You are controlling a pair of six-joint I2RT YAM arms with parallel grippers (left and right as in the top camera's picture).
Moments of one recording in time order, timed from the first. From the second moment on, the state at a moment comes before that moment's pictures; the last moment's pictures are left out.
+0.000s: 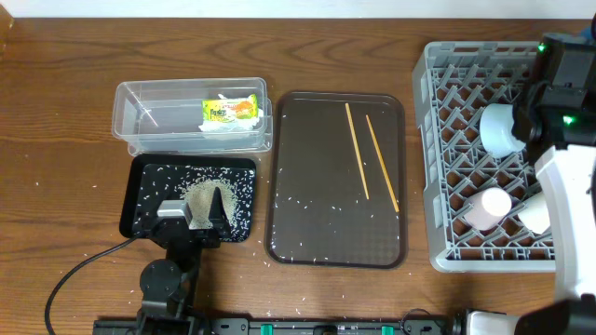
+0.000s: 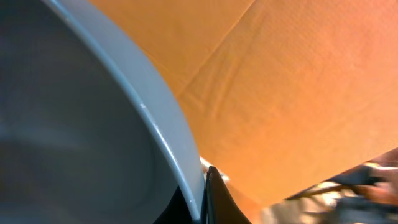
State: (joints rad) left arm -0.12 0.01 0.03 -0.13 -0.09 -0.15; right arm -0.11 1.50 1.35 -0.53 1.23 0.04
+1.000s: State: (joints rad) left arm -0.12 0.01 0.03 -0.13 -0.09 -0.15; right arm 0.08 1.72 1.35 -0.43 1.03 -0.44
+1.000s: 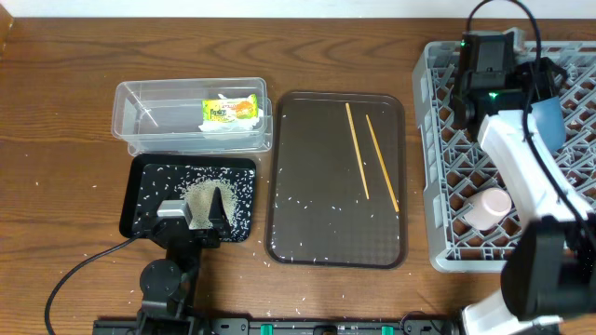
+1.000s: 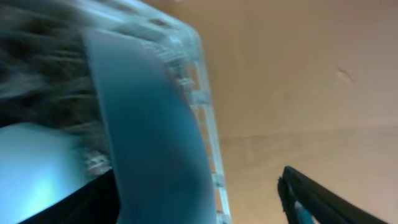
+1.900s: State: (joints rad) left arm -0.12 0.01 0.03 -0.13 -0.09 -0.15; right arm 0.46 1.75 1.34 -0.89 -0.05 0.30
